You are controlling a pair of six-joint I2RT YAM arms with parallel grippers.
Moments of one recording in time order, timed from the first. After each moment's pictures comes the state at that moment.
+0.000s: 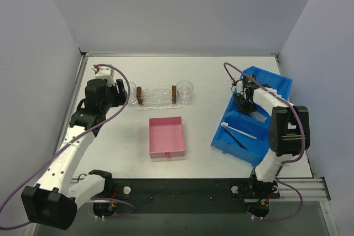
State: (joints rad) left arm -0.22 1.02 0.94 -0.36 -0.12 -0.23; right arm 0.05 1.74 1.09 -0.58 0.05 -0.23
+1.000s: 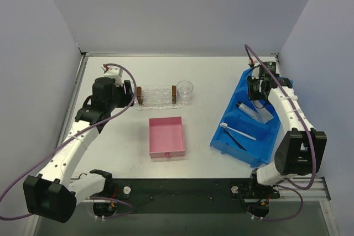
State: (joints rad) left arm -0.26 1.08 0.93 -0.36 -0.08 -0.24; right arm -0.02 1.50 1.19 -0.67 0.02 -0.13
